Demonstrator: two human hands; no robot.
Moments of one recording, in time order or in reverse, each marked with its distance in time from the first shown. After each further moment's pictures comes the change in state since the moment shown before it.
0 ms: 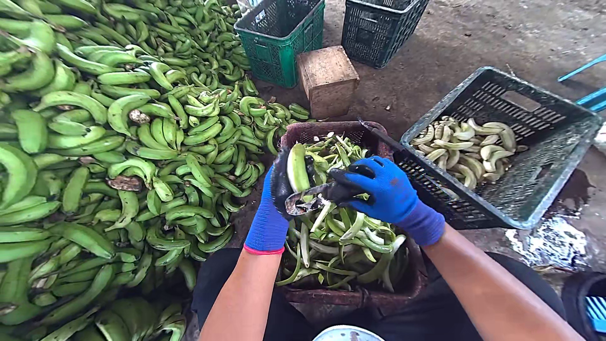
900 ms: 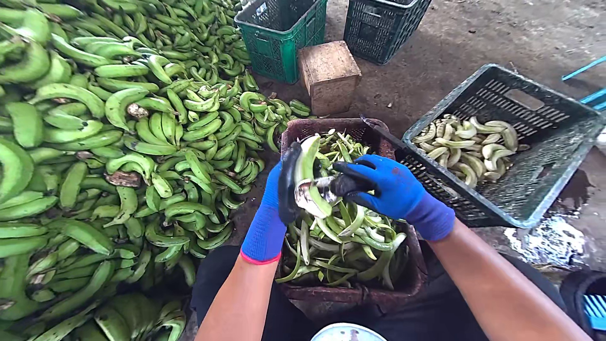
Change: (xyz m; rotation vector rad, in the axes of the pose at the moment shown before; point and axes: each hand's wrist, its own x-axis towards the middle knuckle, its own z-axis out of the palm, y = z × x) left_hand -0.020 0.006 0.015 0.351 0.016 0.130; right_hand 0.006 0.002 -0.011 0.134 -0.163 0.121
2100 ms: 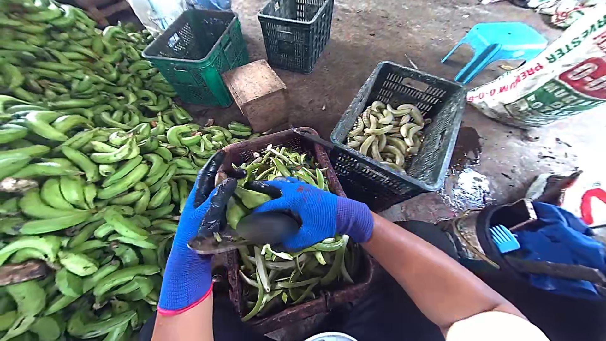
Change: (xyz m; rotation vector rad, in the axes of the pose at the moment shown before) left_hand 0.024 0.003 0.008 0.520 -0.111 0.253; right_hand 0.004 -0.023 -0.028 0.450 -0.224 -0.029
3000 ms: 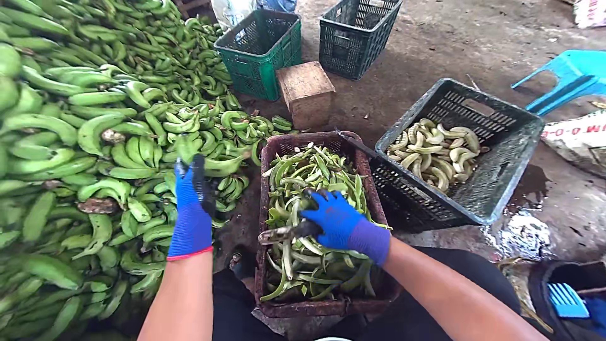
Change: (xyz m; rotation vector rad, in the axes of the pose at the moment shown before) left_hand 0.007 -0.027 -0.102 -0.077 0.766 -0.175; right_hand 0.017 0.006 0.051 -0.351 -0.455 0.537
